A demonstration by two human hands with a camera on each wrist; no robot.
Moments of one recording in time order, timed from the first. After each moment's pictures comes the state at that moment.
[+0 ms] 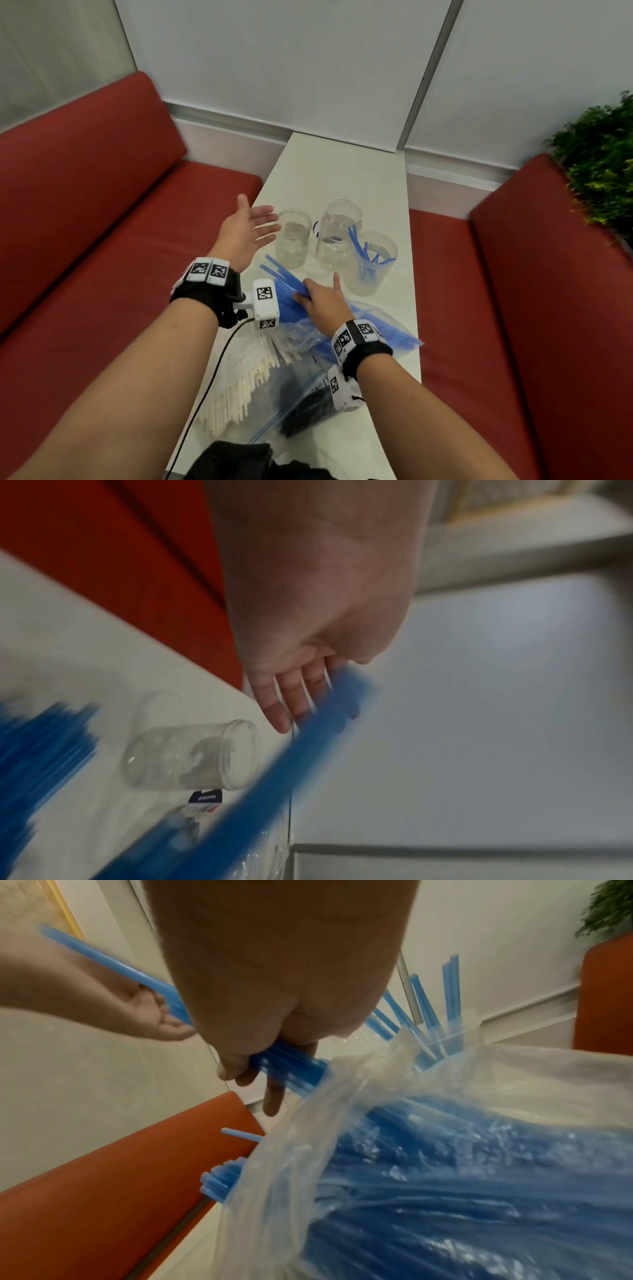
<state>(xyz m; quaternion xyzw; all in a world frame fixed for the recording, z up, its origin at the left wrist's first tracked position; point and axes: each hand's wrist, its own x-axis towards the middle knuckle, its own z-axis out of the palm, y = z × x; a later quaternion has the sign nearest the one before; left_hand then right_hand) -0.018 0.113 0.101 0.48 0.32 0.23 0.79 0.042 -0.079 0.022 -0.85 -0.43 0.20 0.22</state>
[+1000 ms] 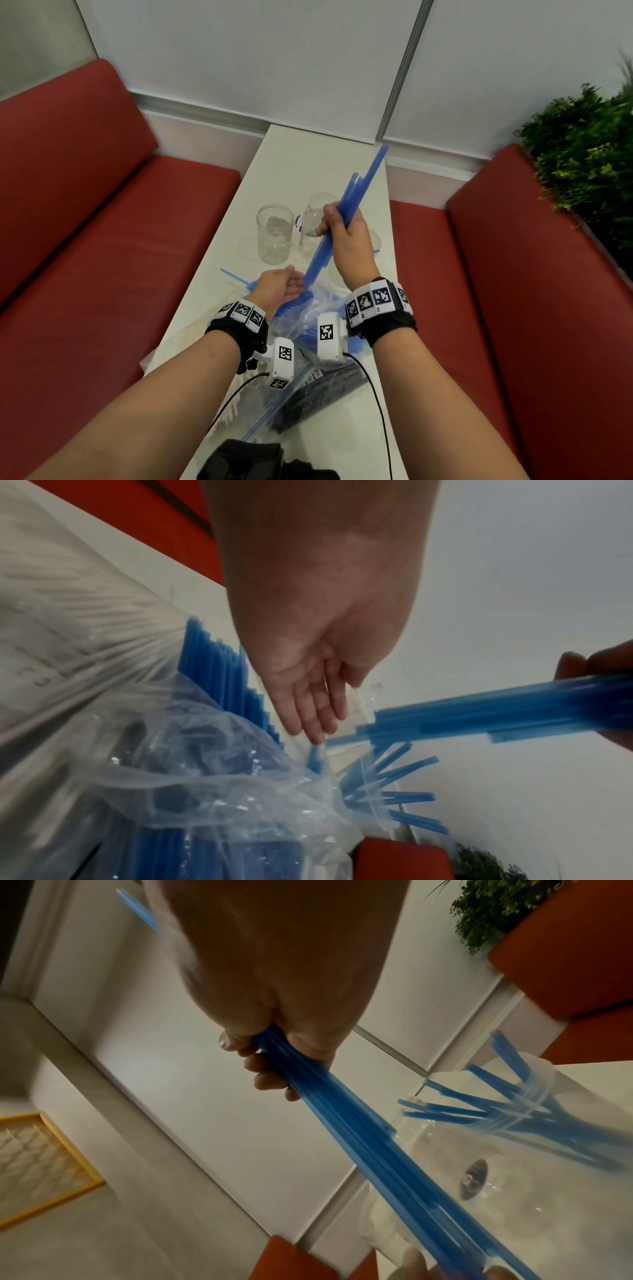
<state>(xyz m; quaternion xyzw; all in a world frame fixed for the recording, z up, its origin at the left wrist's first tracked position) -0.003 0.023 0.012 0.51 0.37 0.03 0.78 0.073 -0.084 0.130 -0.67 -0.26 0.12 0.69</state>
